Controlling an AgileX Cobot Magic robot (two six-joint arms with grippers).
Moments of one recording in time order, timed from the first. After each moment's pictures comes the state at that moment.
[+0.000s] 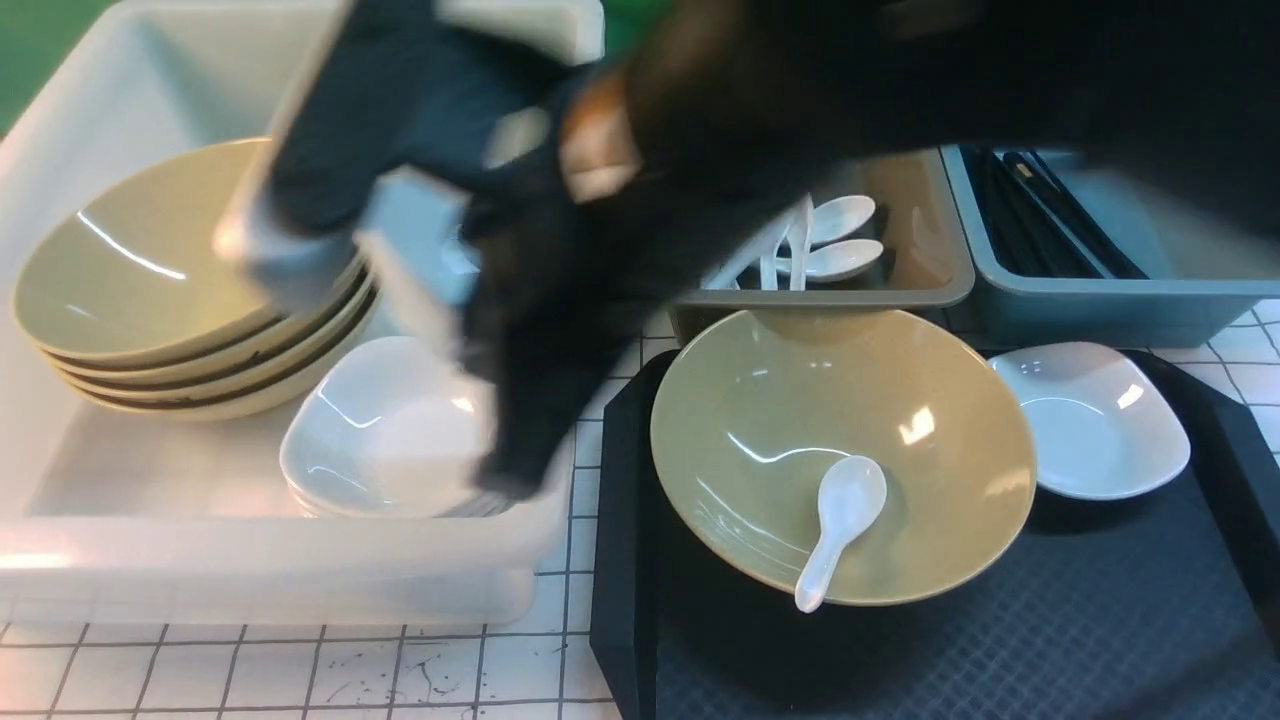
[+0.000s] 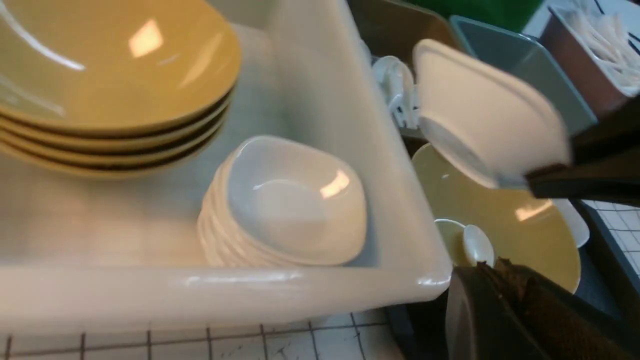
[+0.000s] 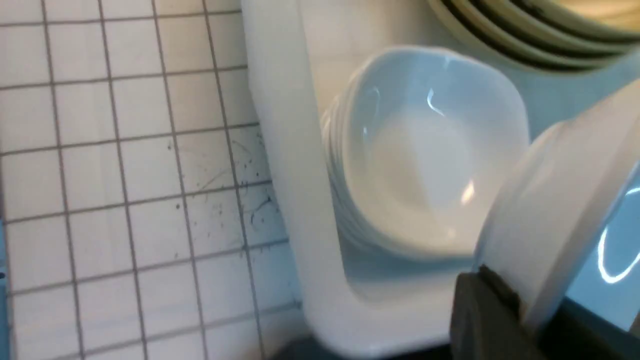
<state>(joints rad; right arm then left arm) 0.97 1.80 -1.89 -0.04 0.94 -0.38 -0.51 0.37 -0.86 0.11 1.00 -0.42</state>
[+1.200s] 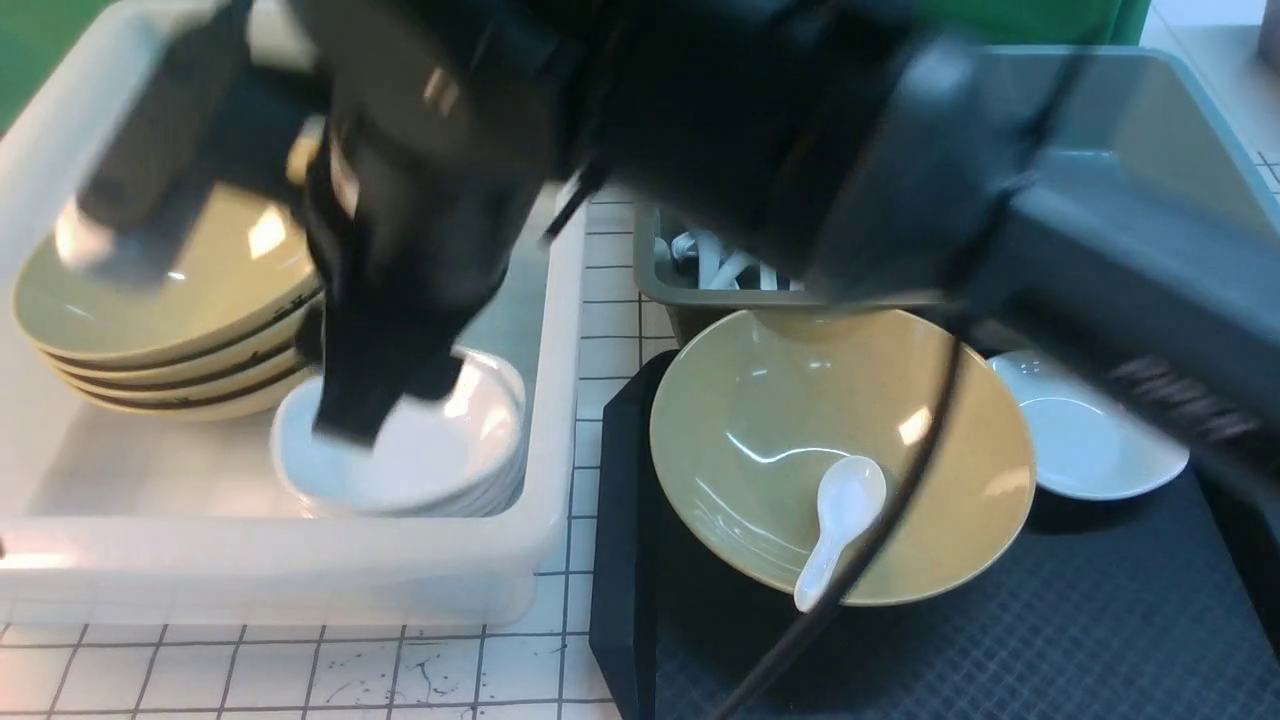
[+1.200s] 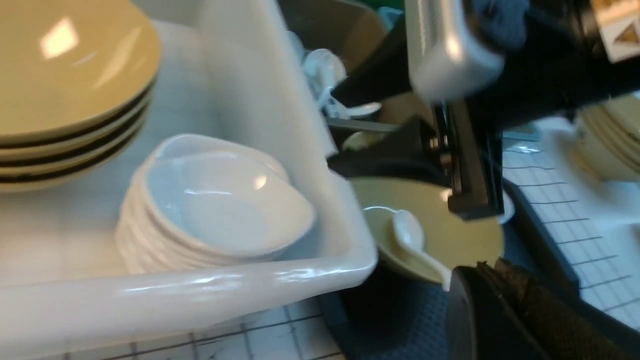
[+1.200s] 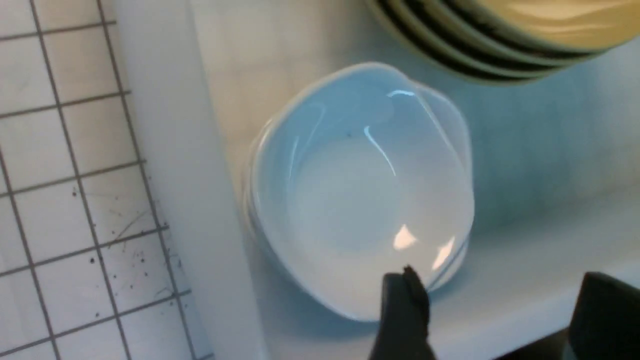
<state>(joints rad) 1.03 2.04 -2.30 -0.24 1.17 -0.22 -0.51 0.36 -0.86 -0.08 0.92 -0.27</state>
